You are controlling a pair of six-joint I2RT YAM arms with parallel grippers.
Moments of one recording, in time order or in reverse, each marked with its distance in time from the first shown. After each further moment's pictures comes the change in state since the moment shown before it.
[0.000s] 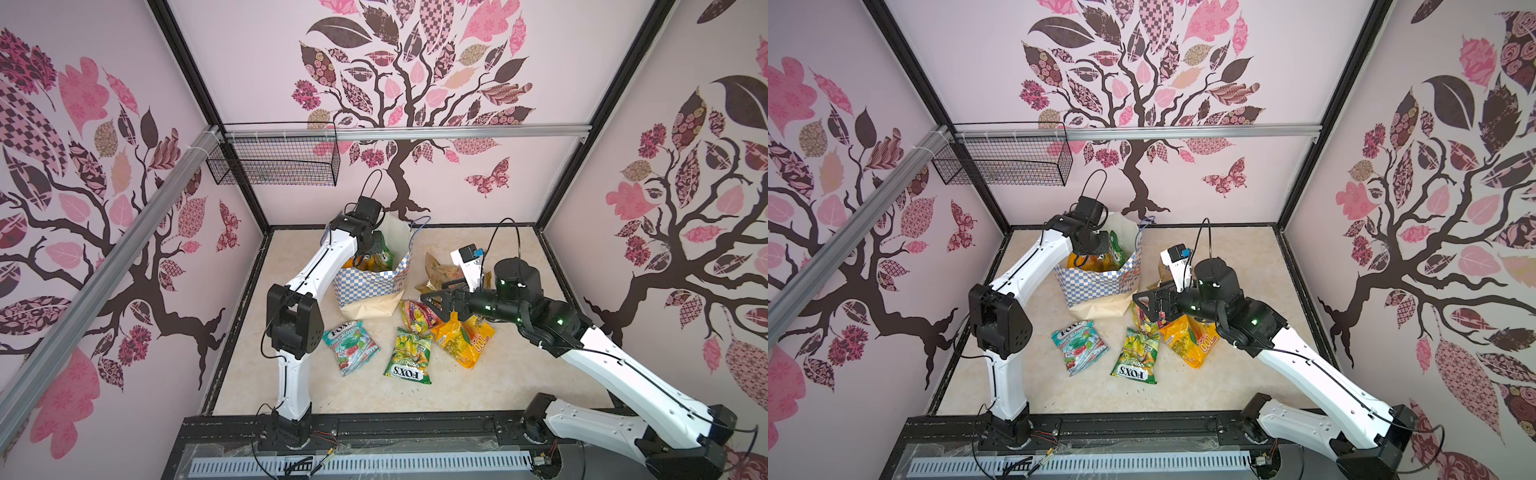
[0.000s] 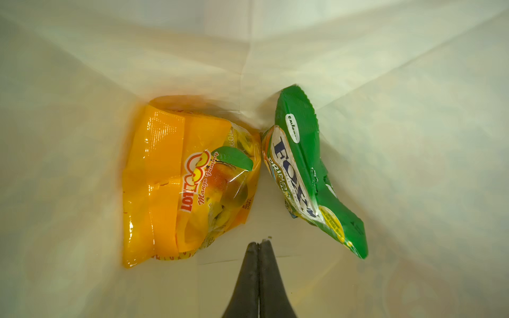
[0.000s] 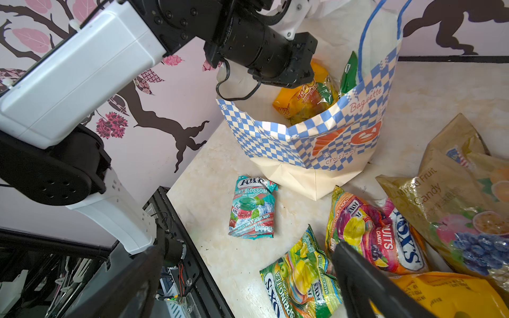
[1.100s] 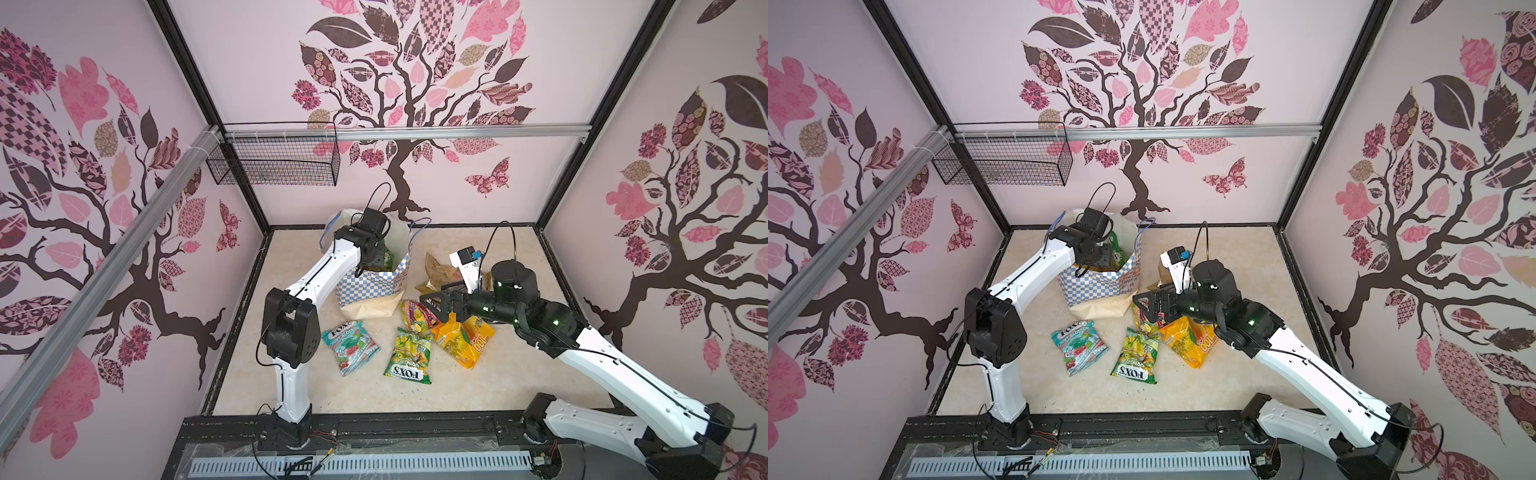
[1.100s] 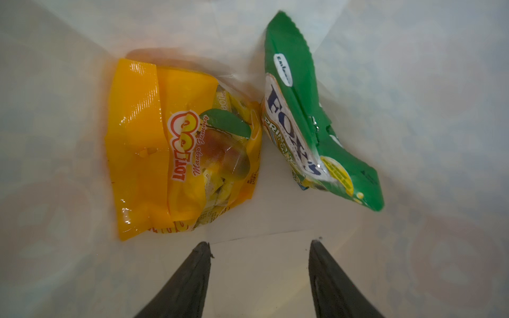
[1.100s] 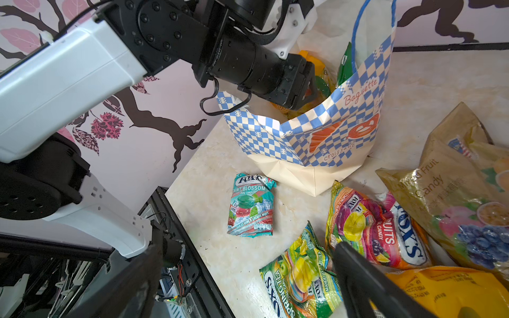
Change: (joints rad) left arm -0.033 -0.040 -0.175 0.055 -0.052 0.077; right arm 0.000 0.002 -0.032 0.021 0.003 0.020
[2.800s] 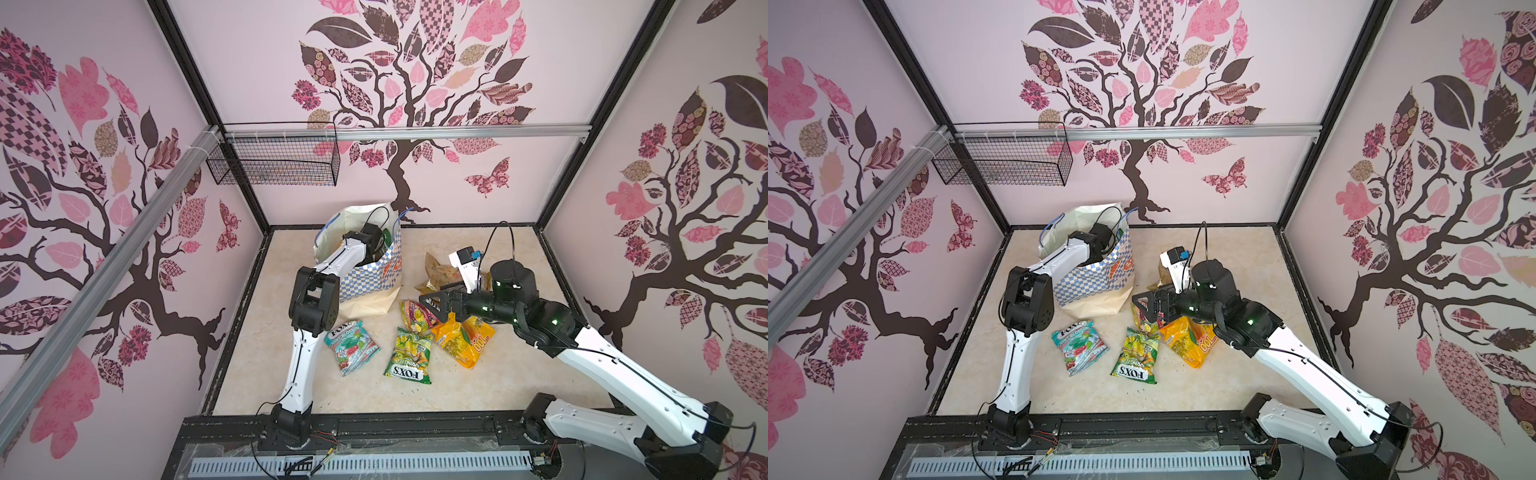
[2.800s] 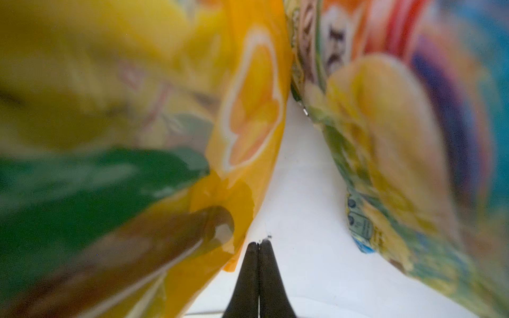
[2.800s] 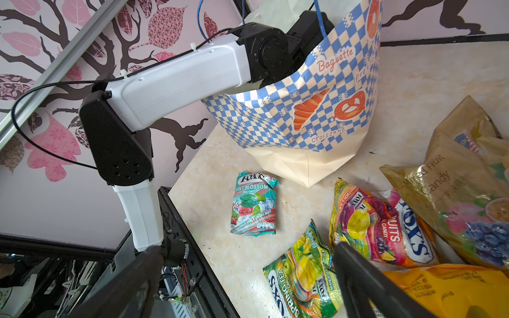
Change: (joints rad) left arm 0.087 0.354 0.164 -0.110 0.179 0.034; right arm 0.000 0.006 0.000 0.002 -0.009 0.019
